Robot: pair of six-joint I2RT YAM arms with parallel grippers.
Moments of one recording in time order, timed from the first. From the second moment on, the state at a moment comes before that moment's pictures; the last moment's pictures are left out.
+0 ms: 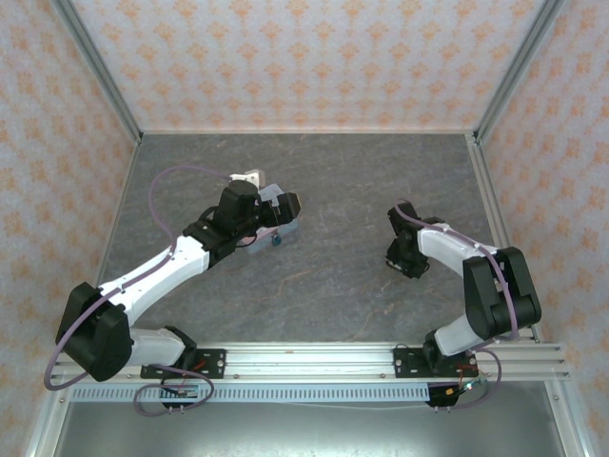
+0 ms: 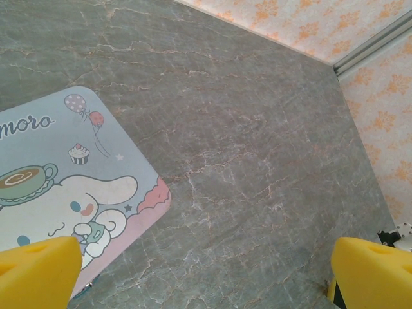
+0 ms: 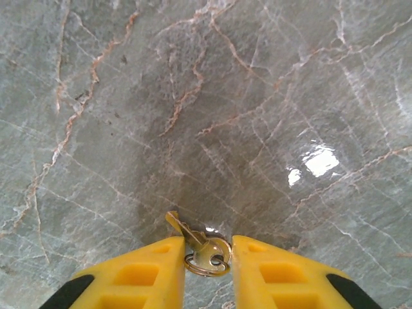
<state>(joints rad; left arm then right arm) -0.52 1.30 0.90 -0.15 -0.02 -0.67 0.26 1.51 0.79 -0.73 0.06 0.84</state>
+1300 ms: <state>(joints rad) -0.52 1.22 1.02 -0.12 0.21 -0.68 0.26 0.97 0.75 -0.30 -0.49 0.59</state>
